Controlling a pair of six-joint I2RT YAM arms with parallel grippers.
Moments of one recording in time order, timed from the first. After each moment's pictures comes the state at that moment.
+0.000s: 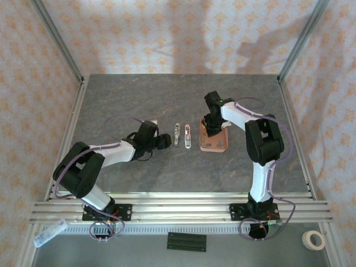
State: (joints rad) left arm -0.50 1.57 0.69 0.07 0.07 -0.66; right arm 0.37 1.99 1.43 -0.79 -0.16 1.56
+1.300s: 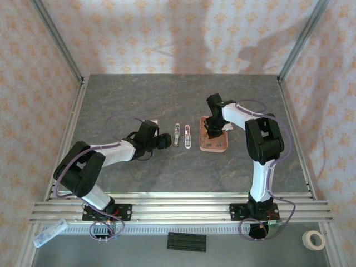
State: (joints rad) left arm -0.49 1.58 0.70 0.07 0.07 -0.65; right arm 0.35 2.01 1.39 -0.79 -0.19 1.60
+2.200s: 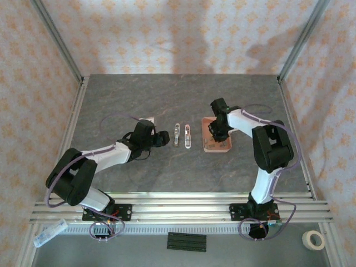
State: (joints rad) left arm -0.48 1.48 0.67 0.07 0.05 -0.66; right arm 0.34 1.85 1.21 -0.71 -0.09 1.46
